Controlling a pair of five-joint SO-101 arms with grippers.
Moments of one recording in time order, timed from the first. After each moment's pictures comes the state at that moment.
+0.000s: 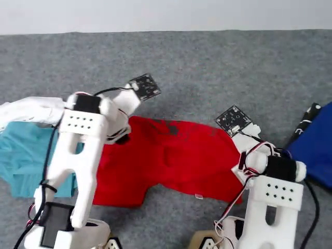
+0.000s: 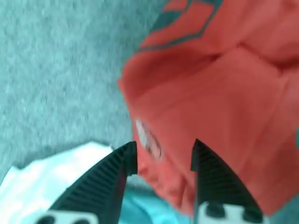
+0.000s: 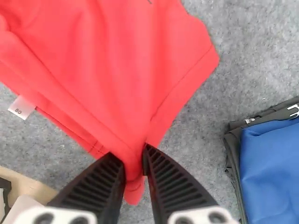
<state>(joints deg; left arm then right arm) 6.2 -7.9 17.5 77.3 -38.6 10.0 -49.5 46.6 81.3 47.9</state>
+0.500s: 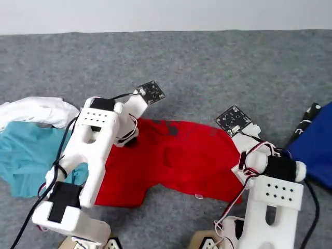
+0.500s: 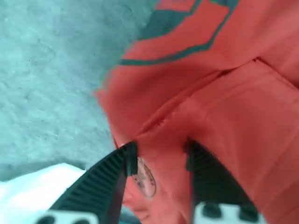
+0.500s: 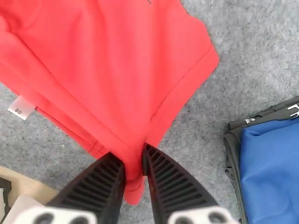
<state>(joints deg) 7.4 3.6 18.4 69.5 -34.9 10.1 -49.5 46.6 81.3 47.9</state>
